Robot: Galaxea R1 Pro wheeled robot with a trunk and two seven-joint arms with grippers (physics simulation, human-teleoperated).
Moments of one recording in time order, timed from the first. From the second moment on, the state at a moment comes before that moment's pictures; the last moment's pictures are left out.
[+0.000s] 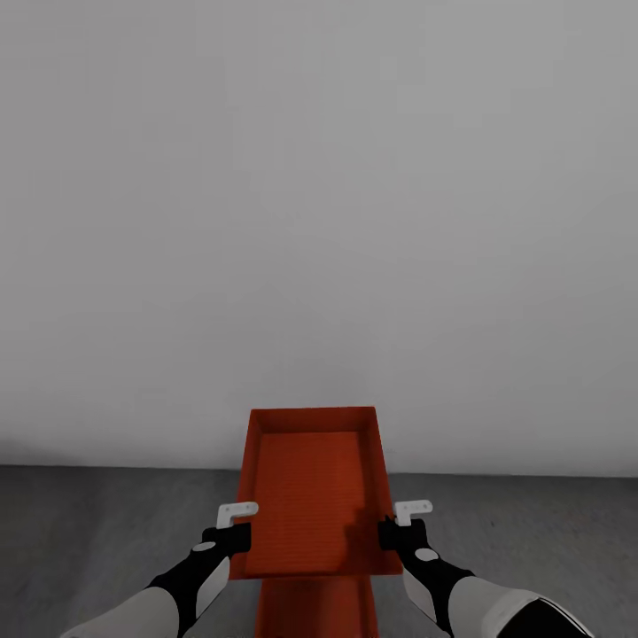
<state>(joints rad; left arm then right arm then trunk) -0.64 -0.07 -0.15 -0.20 0.23 -0.03 0.13 -0.71 0.10 0.49 0.02 -0.41 -0.28 -0.09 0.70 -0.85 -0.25</state>
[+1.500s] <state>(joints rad) -0.64 -0.07 -0.15 -0.19 0.23 -0.03 0.13 -0.71 0.10 0.49 0.02 -0.41 -0.28 -0.09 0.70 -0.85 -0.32</state>
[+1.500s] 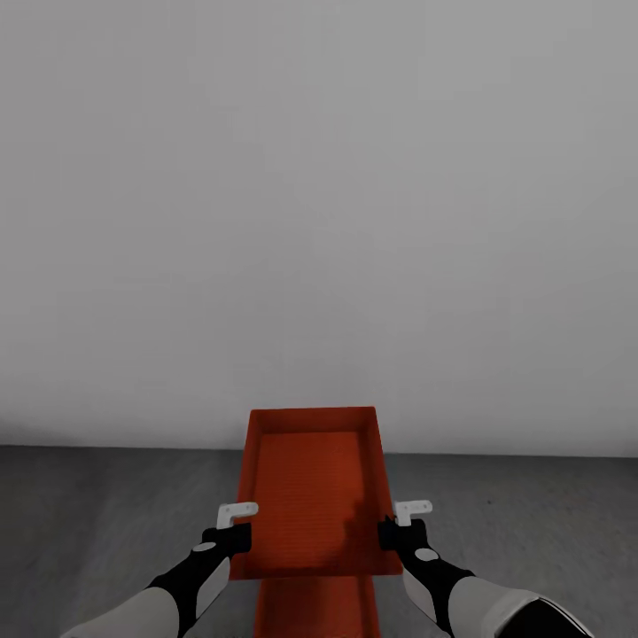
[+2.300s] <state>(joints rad) -0.64 -0.07 -0.15 -0.19 0.23 -0.04 0.13 -0.71 0.10 0.50 0.02 -0.41 -0.28 -0.09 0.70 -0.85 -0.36</state>
